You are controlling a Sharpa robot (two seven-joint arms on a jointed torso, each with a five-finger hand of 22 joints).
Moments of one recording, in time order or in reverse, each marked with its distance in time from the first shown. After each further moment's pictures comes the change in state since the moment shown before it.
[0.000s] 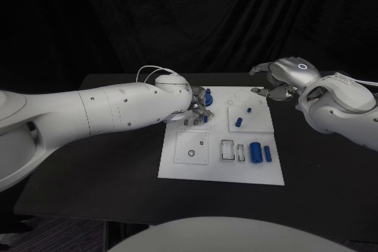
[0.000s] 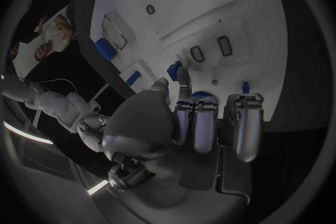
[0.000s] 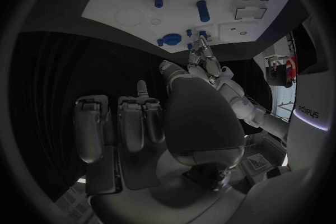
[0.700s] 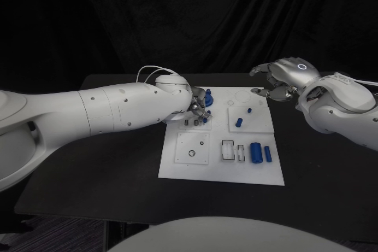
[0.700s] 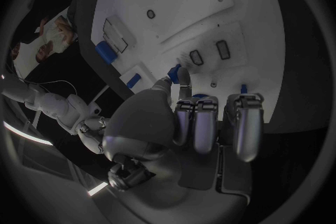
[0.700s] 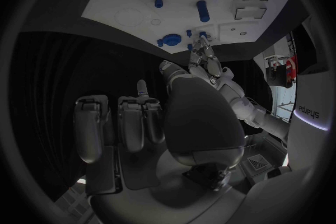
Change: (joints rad) left arm -0.001 -0.002 0.000 -0.002 0.000 0.027 0.002; left_hand 0.052 -0.017 0.066 -0.025 0.065 0.000 0.000 -0.043 0.021 0.000 0.000 0.000 0.000 0.000 0.000 0.000 0.000 0.000 0.000 0.000 -0.007 0.000; right arm 0.000 0.005 0.000 -0.006 0.000 0.010 -0.002; right_hand 0.000 0.000 0.000 0.000 0.000 0.007 0.000 0.004 0.002 0.000 0.000 0.000 0.000 0.000 0.000 0.000 0.000 0.000 0.000 0.000 0.000 0.000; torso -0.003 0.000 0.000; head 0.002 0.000
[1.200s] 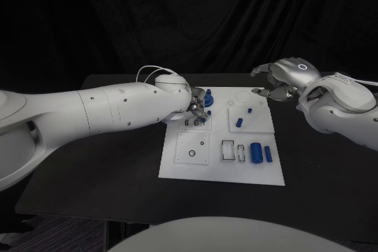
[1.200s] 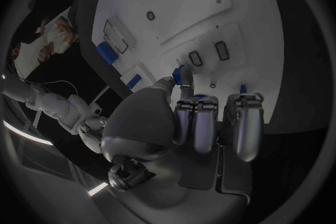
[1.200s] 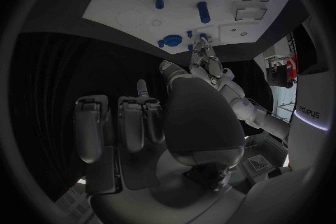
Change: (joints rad) left arm 0.000 -0.005 0.000 0.000 0.000 0.006 0.011; left_hand 0.022 -0.038 0.124 -0.013 0.068 0.010 0.002 -0.043 0.024 0.000 0.000 0.000 0.000 0.000 0.000 0.000 0.001 0.000 0.000 0.000 0.000 0.000; right arm 0.000 0.002 0.000 -0.004 0.000 0.006 -0.003; right_hand 0.000 0.000 0.000 0.000 0.000 0.011 0.004 0.000 0.001 0.000 0.000 0.000 0.000 0.000 0.000 0.000 0.000 0.000 0.000 0.000 0.000 0.001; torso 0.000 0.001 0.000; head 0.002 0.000
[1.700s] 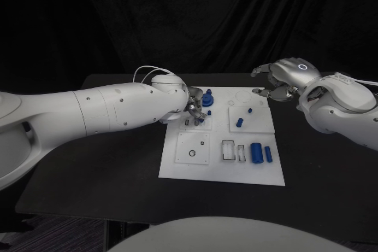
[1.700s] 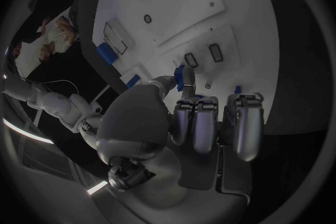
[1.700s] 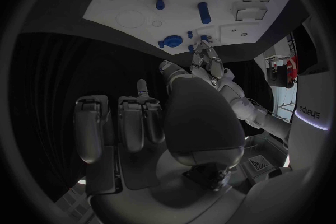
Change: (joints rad) left arm -0.001 -0.021 0.000 0.007 0.000 -0.003 0.020; left_hand -0.038 -0.104 0.239 -0.016 0.047 0.031 0.009 -0.055 0.021 0.000 0.000 -0.001 0.000 0.000 0.000 0.000 0.000 0.000 0.000 0.000 -0.008 0.001; right arm 0.000 -0.001 0.000 -0.001 0.000 0.004 -0.004; right_hand 0.000 0.000 0.000 0.000 0.000 0.008 -0.001 0.005 0.001 0.000 0.000 0.000 0.000 0.000 0.000 0.000 0.000 0.000 0.000 0.000 0.000 0.000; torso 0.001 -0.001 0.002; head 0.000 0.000
